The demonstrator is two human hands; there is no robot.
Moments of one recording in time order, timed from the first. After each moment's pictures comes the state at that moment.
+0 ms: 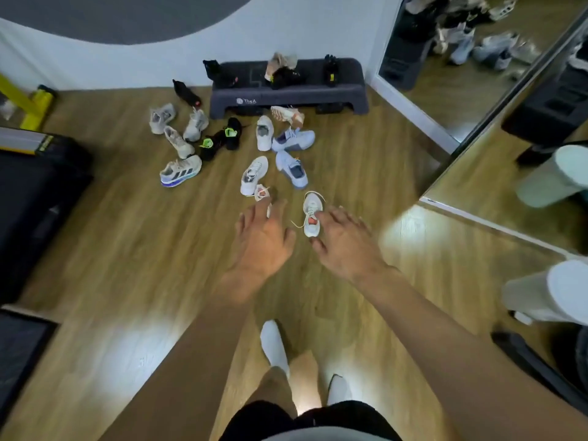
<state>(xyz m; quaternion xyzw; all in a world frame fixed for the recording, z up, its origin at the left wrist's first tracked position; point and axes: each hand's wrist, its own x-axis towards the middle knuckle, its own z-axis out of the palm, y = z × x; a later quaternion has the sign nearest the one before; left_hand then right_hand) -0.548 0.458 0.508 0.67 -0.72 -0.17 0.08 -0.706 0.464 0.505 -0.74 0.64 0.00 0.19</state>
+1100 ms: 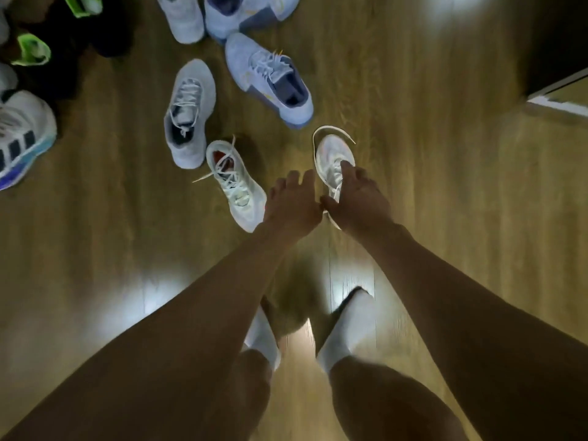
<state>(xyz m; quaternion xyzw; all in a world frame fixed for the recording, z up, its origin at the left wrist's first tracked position) -0.525 0.032 -0.074 0.53 -0.78 -0.32 -0.10 -0.644 0.067 -0.050 -0.51 0.80 0.04 0.31</state>
